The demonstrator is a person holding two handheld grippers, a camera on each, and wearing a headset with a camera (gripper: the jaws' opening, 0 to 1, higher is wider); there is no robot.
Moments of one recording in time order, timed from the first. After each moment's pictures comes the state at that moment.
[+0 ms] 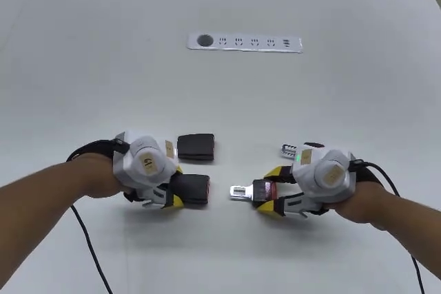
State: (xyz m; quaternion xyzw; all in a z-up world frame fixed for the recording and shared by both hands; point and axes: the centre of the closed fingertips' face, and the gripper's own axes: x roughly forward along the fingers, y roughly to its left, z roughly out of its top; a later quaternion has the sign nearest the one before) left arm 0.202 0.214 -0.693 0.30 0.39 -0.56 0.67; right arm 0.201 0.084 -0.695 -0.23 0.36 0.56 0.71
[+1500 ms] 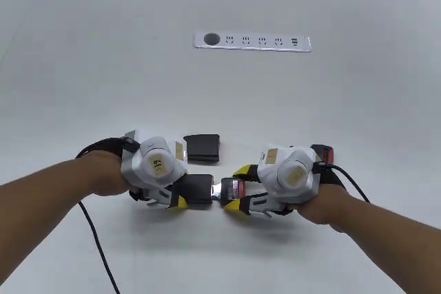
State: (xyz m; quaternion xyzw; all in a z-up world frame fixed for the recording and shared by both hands) left arm 0.205 0.217 -0.694 0.32 0.40 -0.57 0.65; right arm 0.206 0.148 -0.697 -0.20 0.33 0.57 0.72
